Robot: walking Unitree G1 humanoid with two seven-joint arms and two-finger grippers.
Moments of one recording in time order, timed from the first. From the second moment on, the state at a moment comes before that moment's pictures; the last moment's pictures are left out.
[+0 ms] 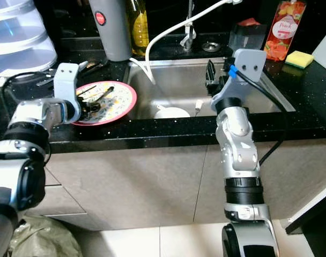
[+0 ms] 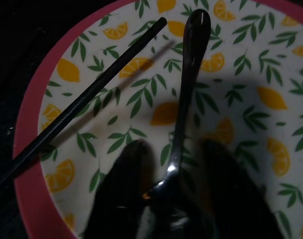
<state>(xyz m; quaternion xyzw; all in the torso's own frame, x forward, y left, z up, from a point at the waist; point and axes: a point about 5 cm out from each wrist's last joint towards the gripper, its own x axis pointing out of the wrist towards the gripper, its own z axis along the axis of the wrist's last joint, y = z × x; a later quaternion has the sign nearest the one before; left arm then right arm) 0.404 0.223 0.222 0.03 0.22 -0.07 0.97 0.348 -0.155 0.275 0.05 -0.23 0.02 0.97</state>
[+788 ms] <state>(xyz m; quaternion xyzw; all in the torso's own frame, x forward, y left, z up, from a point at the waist) 0.402 0.223 0.236 0.06 0.10 -0.08 0.99 0.349 -0.151 0.277 0.06 -0.23 0.04 0.97</state>
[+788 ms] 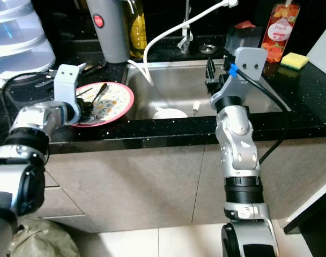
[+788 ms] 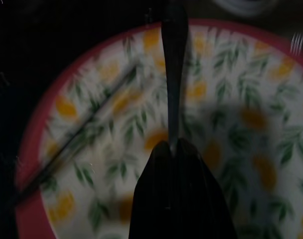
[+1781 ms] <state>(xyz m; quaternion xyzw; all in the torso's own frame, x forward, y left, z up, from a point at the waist) 0.307 0.097 0.292 0.15 -0.19 -0.51 0.83 0.308 -0.121 0.291 0.30 -0.16 0.39 0.85</state>
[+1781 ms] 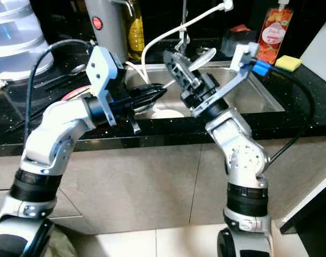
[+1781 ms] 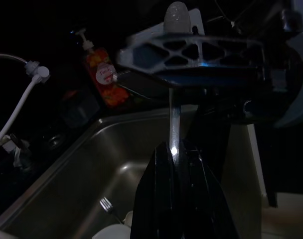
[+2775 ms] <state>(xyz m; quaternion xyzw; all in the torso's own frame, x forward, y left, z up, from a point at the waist) 0.292 0.111 0.279 0.31 -0.15 -0.58 0.74 0.279 -0.151 0.261 0.29 -0.07 0.50 0.82</state>
